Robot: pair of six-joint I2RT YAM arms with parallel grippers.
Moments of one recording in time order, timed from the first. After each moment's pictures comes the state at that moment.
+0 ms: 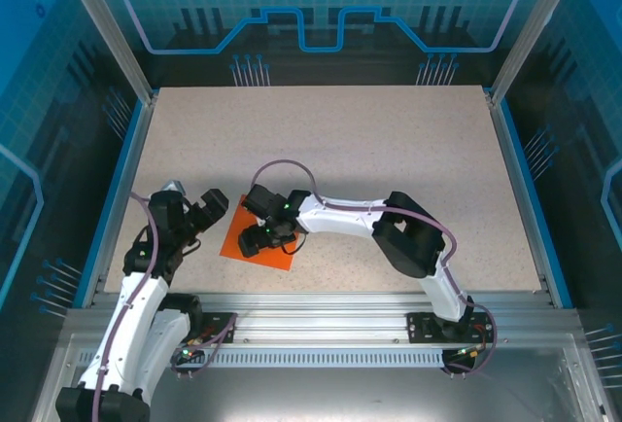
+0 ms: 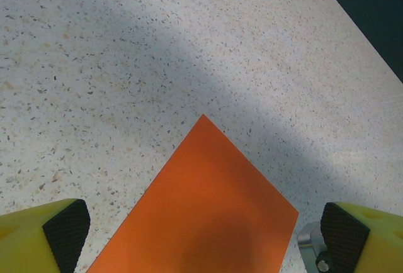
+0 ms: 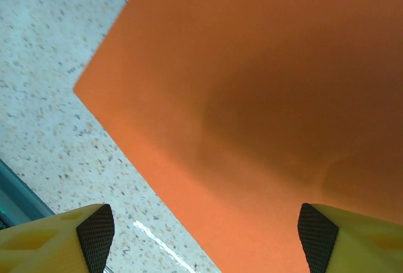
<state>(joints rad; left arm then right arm) -0.01 0.65 0.51 -0.54 0.07 -0.74 1.07 2.11 1.56 -0.59 -0.16 0.64</state>
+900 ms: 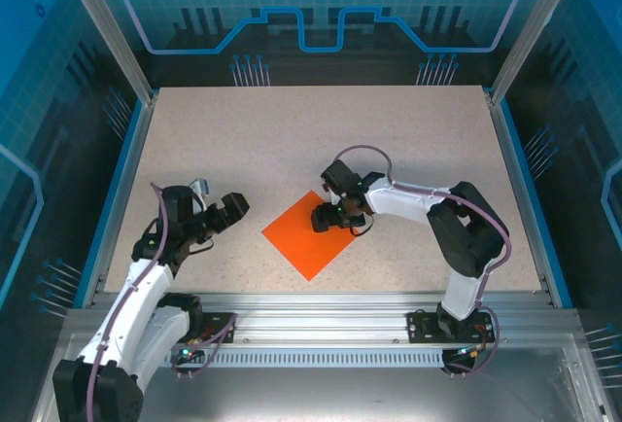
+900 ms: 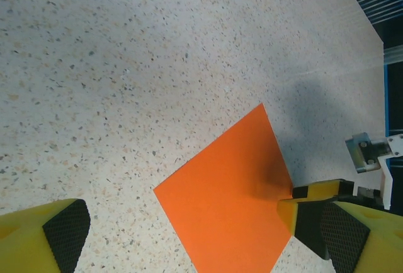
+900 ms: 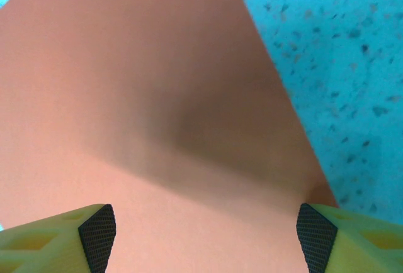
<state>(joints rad) -0.06 0.76 0.50 -0.45 0.35 -0.71 0.72 1.80 1.11 -0.58 -0.15 0.50</state>
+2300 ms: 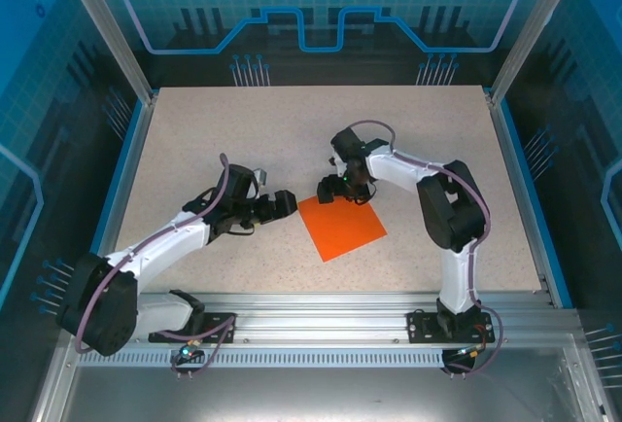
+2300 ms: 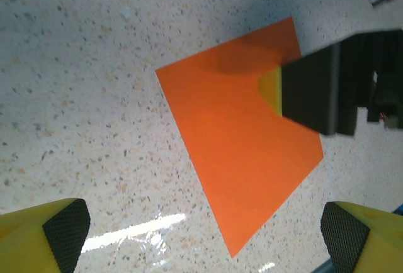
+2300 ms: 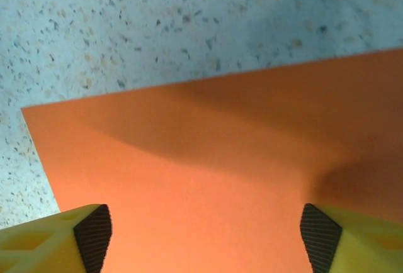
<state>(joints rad) -0.42 1.24 0.69 -0.28 0.29 -0.74 0.55 1.98 1.42 -0.78 -0.19 0.37</state>
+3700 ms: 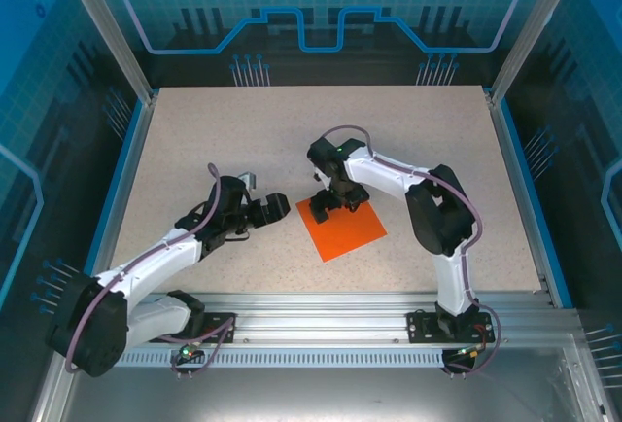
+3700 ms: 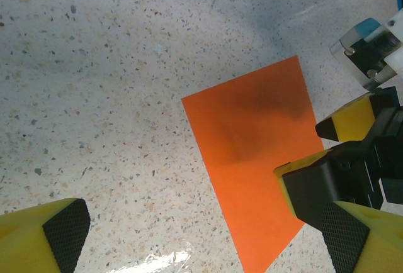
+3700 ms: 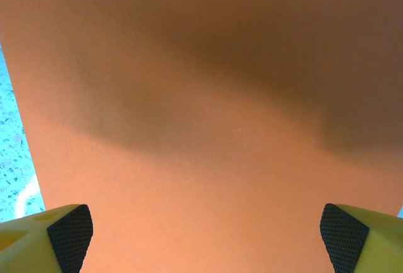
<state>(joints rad) -0.42 1.13 0.55 -0.15 0.20 -0.77 0.68 2.05 1.57 -1.06 -0.02 0.22</state>
